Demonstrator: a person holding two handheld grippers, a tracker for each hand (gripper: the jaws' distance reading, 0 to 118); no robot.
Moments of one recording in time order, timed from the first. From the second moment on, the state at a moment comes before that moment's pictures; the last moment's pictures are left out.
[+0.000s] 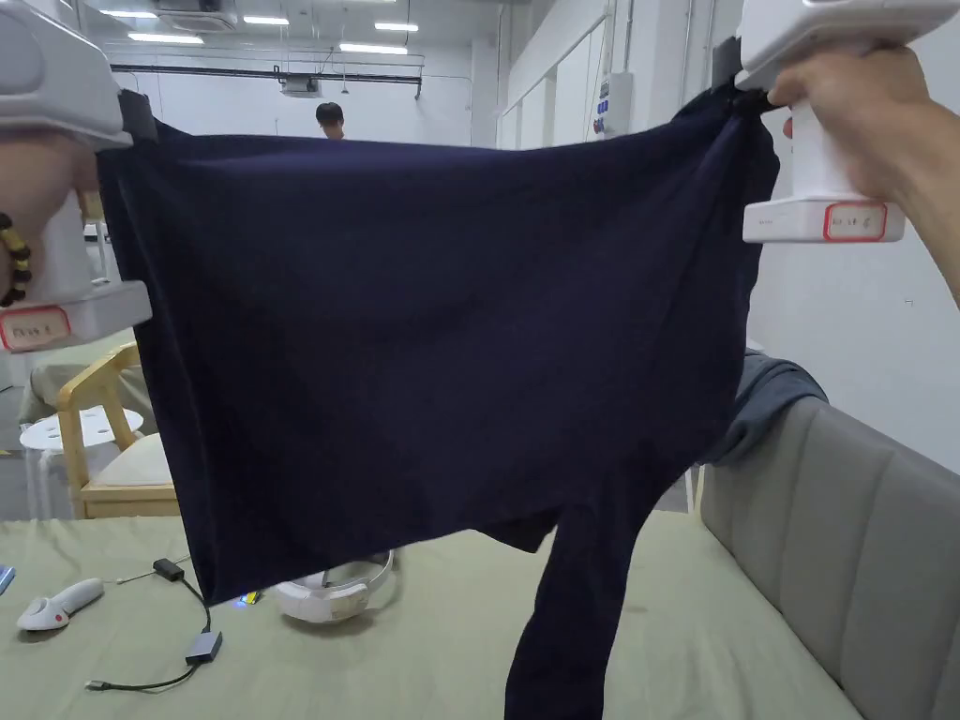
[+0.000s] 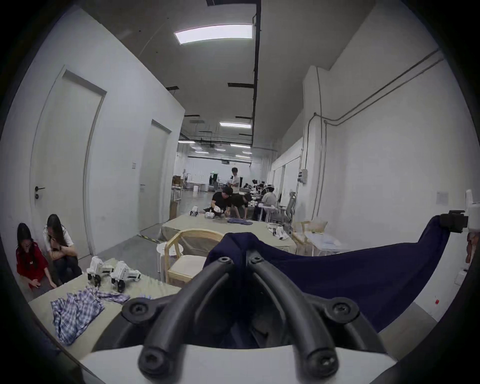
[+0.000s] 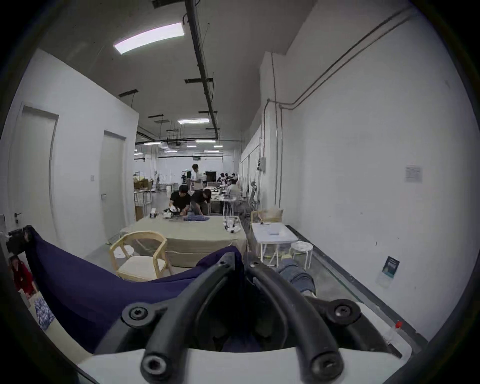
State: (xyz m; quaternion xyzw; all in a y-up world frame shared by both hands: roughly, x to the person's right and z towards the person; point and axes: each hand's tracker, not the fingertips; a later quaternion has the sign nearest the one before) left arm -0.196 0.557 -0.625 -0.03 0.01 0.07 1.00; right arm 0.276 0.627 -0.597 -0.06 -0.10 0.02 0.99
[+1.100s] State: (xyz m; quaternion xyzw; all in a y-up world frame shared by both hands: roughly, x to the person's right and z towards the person) left arm -0.228 0.105 -0.343 -0.44 -0.03 0.02 0.90; right arm 0.303 0.087 -0.331 -0.53 0.07 0.02 0.84
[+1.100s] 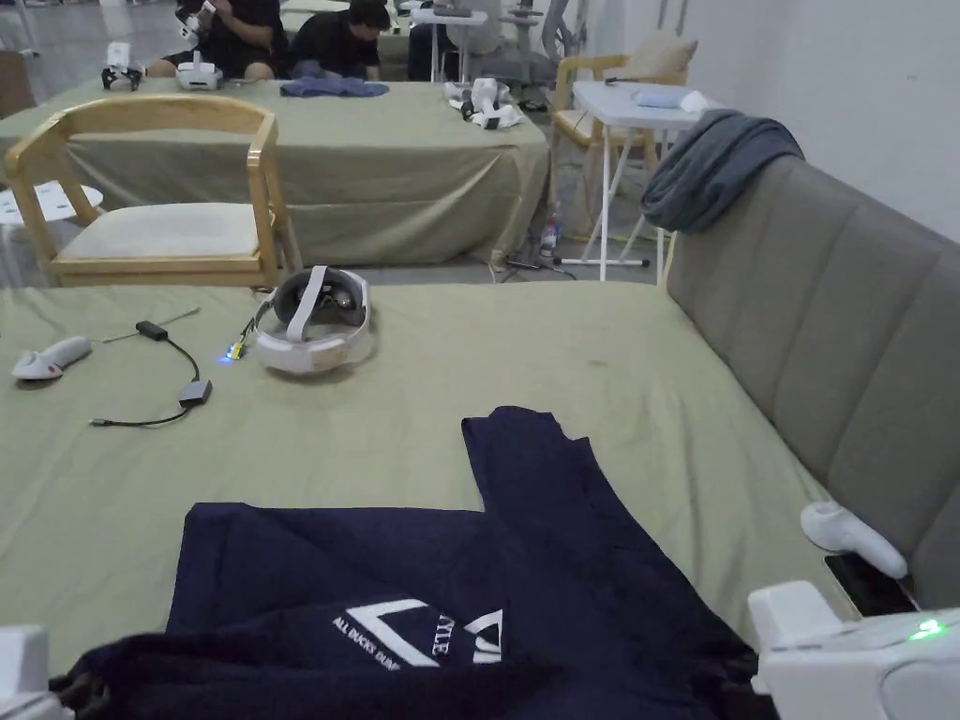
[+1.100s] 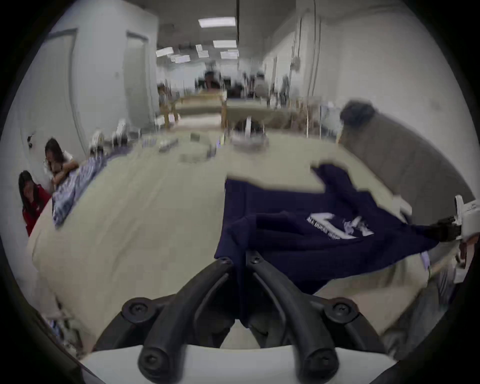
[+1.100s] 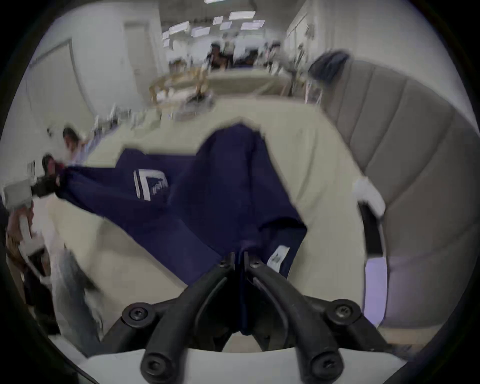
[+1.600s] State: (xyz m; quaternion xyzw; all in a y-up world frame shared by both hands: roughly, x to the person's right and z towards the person) left arm -0.229 0.120 -0.343 -0.42 -0.06 0.07 0.90; right arm 0.296 0.106 -0.337 -0.51 0.03 0.05 0.86
